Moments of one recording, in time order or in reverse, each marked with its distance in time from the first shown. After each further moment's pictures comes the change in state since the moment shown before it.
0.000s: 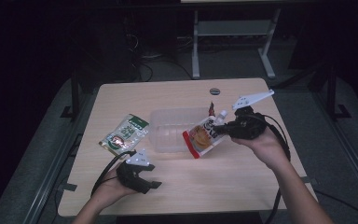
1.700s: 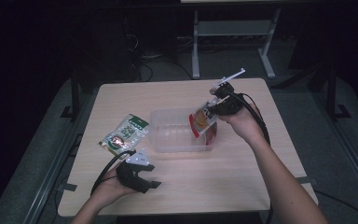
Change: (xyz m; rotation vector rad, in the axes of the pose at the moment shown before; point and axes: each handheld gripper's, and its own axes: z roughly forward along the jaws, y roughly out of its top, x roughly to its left) left arm 0.003 -0.001 0.001 0.006 -0.012 -0.004; right arm -0.042 0.048 0.058 0.160 -0.240 0.128
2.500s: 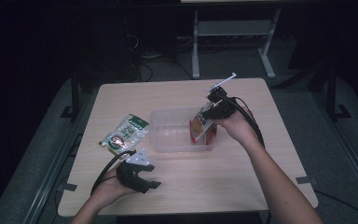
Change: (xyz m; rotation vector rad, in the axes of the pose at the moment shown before) left arm 0.000 -0.001 0.001 -0.003 -0.003 -0.002; right arm 0.010 -0.001 0.020 0.037 0.027 -0.012
